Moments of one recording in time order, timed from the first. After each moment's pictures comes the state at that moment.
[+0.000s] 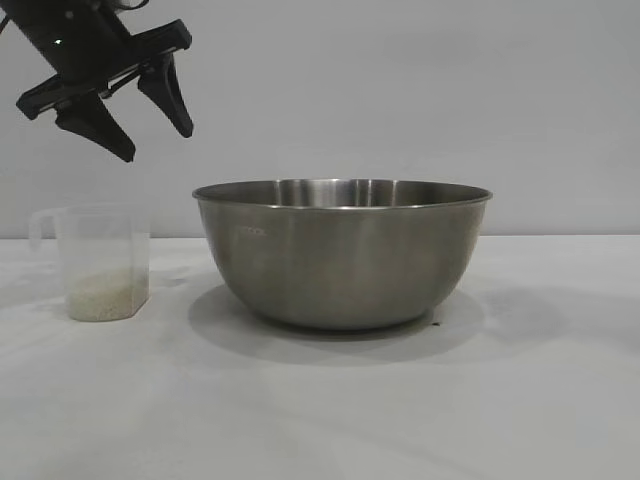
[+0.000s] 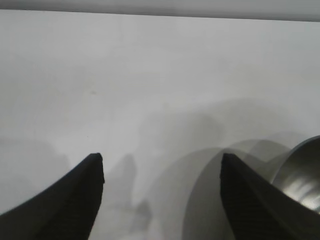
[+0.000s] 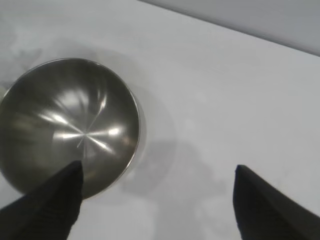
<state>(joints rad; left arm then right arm) -0.16 1.92 -1.34 -0.80 0.41 0.52 0.27 1.21 -1.37 0.14 1.26 -0.14</state>
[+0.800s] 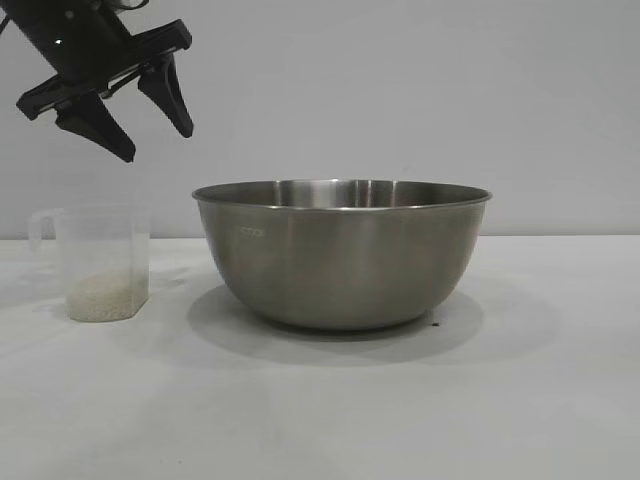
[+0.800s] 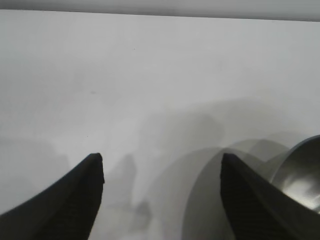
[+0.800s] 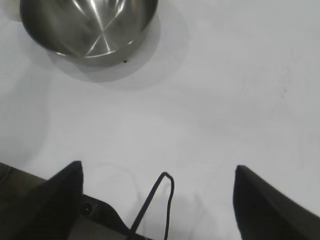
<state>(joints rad) -0.16 1.92 -1.34 -0.80 0.41 0.52 0.27 0.16 -0.56 0.14 1.14 -0.14</state>
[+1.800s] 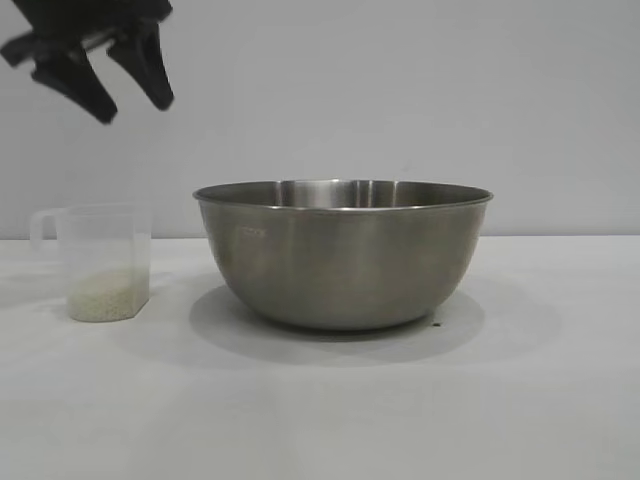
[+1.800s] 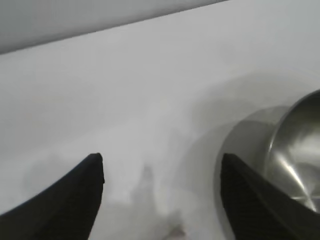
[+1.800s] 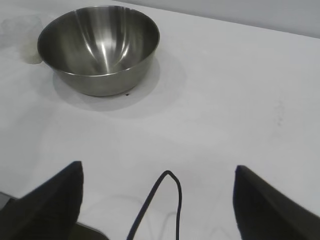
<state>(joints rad) -0.16 1.63 -1.34 -0.35 0.67 0.41 0.27 -0.02 -0.49 0.15 1.15 -0.14</state>
